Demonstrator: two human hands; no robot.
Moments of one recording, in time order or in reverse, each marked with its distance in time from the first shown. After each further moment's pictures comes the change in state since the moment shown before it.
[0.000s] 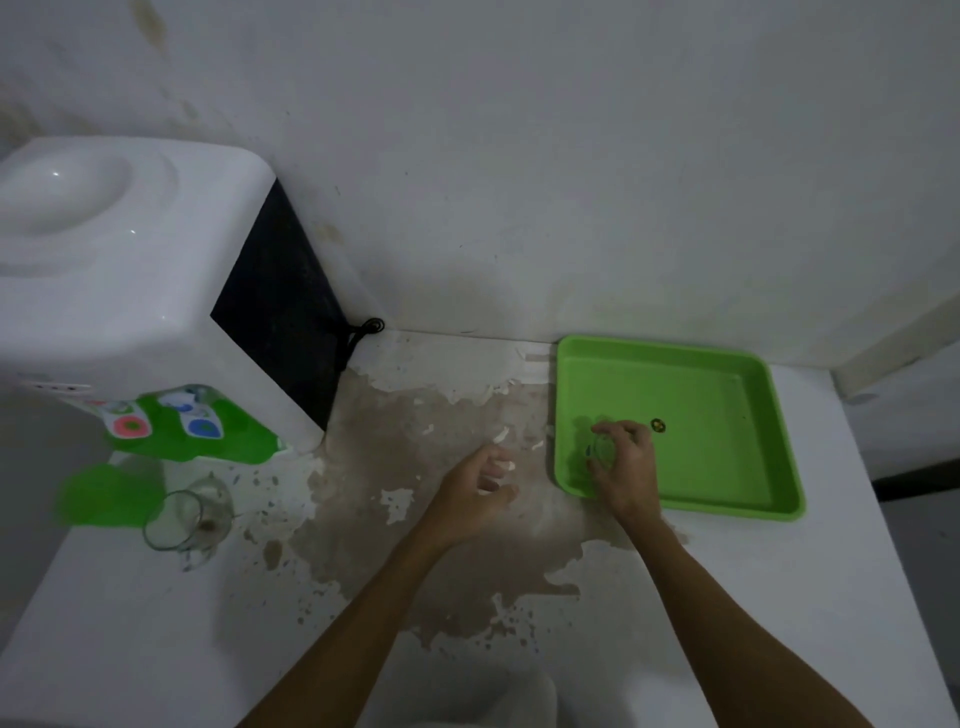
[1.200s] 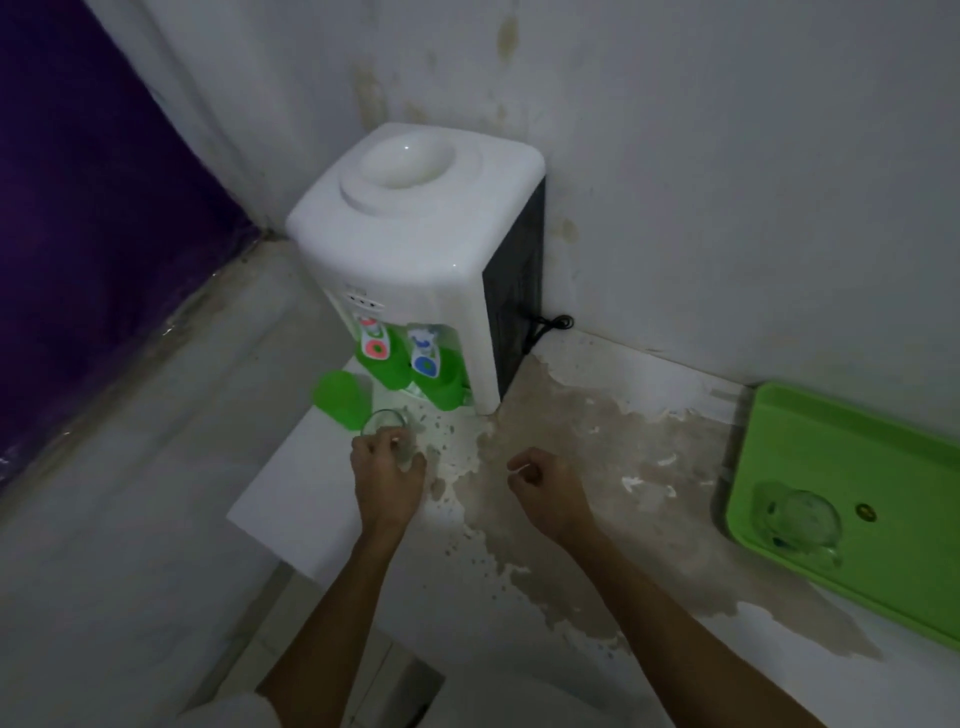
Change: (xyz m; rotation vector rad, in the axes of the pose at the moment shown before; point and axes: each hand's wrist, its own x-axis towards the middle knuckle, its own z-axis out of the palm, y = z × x) left_hand -0.137 -0.112 -0.188 0.298 1.055 -0.194; right_hand -0.110 -0.198 0.140 0.262 -0.579 -0.272
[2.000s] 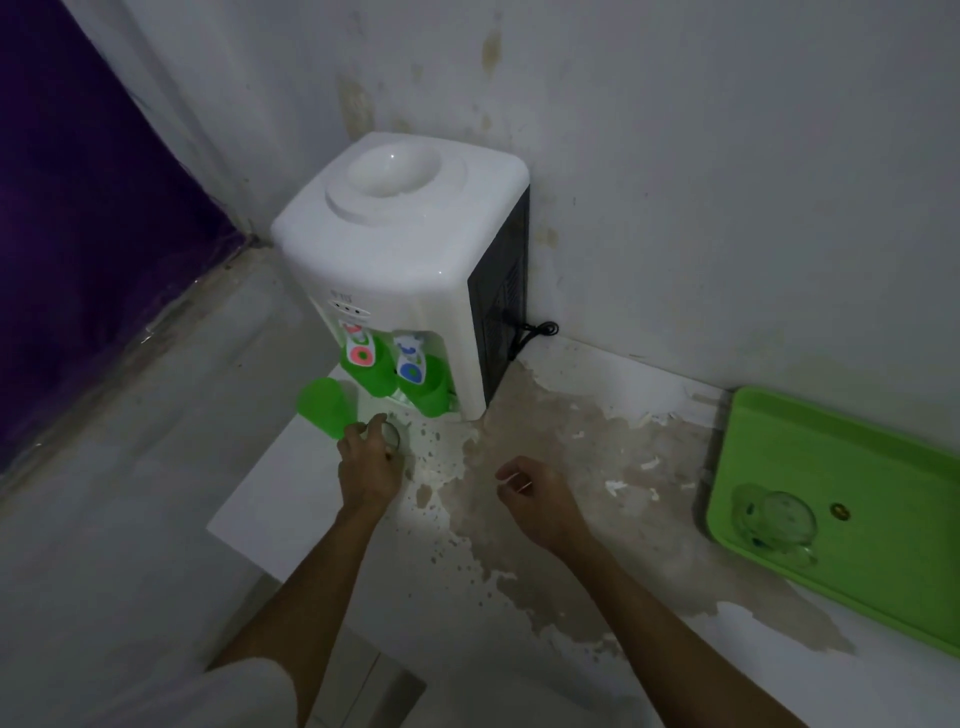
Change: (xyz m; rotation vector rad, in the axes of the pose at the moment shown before) left_hand 0.036 0.000 0.008 0.291 -0.253 -0.048; right_hand -0.005 0.006 -0.009 -0.034 -0.036 -0.028
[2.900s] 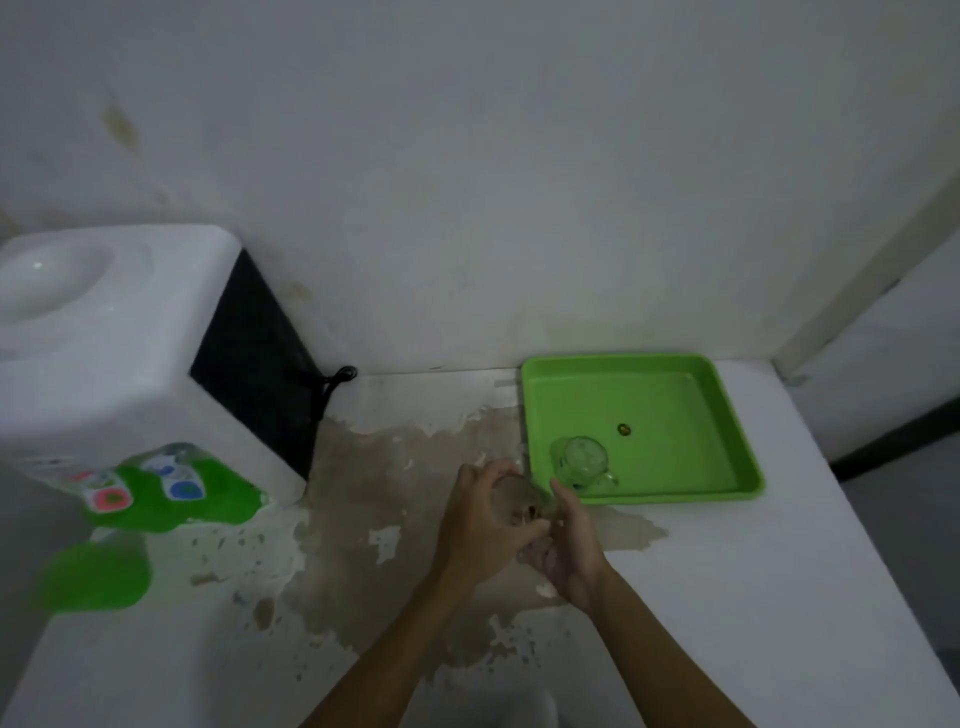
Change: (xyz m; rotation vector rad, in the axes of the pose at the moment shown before) left_hand -0.159 0.237 0.102 -0.409 -0.482 0.740; right_hand -0.095 0.115 -0.125 1.379 0.372 0.513
